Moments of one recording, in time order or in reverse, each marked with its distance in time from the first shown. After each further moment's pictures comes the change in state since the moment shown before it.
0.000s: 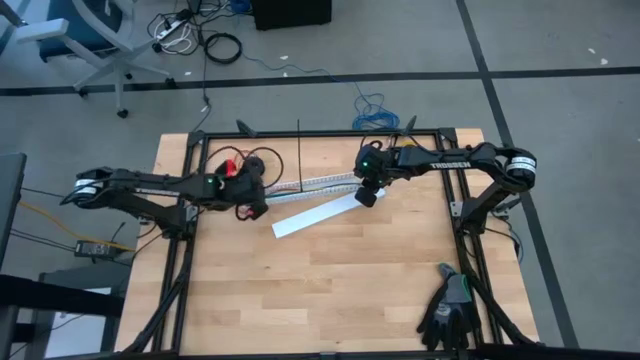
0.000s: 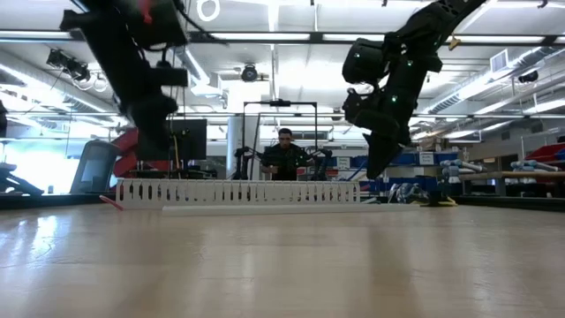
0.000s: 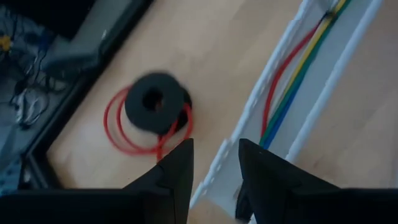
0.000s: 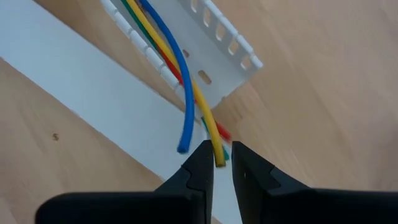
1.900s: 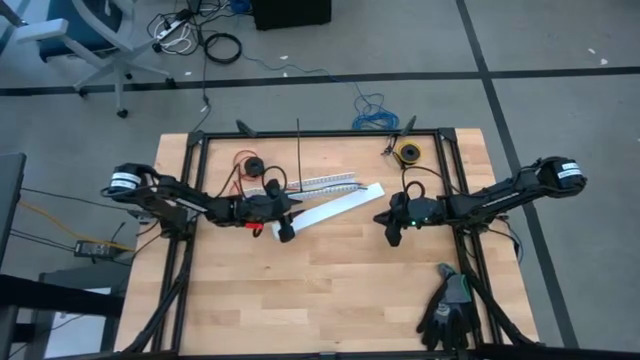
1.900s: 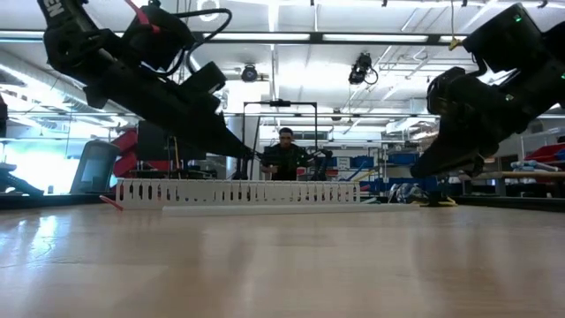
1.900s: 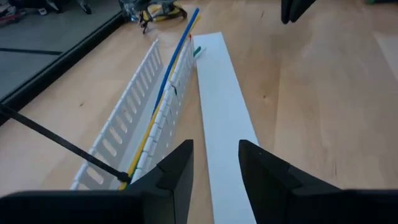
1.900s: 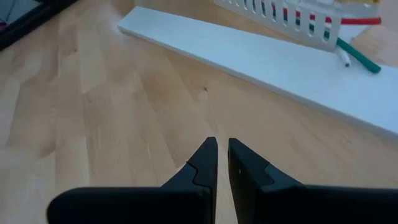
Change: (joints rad) left arm -0.096 0.344 -0.262 1.330 0.268 0.353; right arm 0.446 -0.486 -0.774 0.858 0.152 0.419
